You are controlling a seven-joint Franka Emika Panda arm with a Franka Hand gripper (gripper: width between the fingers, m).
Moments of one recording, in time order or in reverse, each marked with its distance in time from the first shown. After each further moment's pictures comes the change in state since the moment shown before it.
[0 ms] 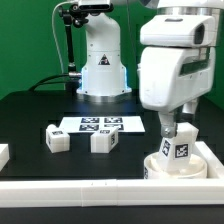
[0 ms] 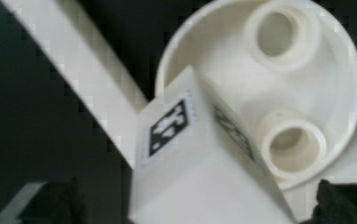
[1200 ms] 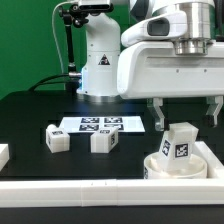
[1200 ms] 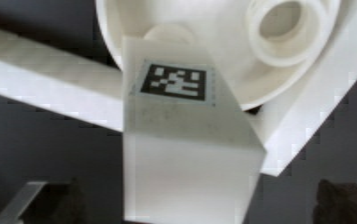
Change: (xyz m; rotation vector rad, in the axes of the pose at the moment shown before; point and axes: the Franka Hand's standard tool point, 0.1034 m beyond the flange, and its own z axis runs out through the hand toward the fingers) arm 0.012 -0.010 -0.002 -0.023 0.135 0.865
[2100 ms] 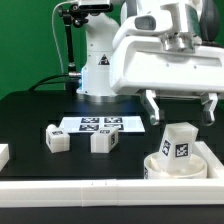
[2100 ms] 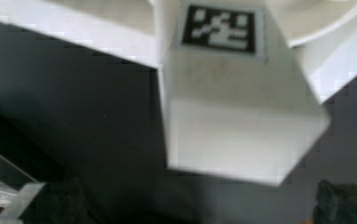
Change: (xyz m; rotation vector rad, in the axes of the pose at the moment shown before) arm 0.011 0.015 -0.014 -0.097 0.405 0.004
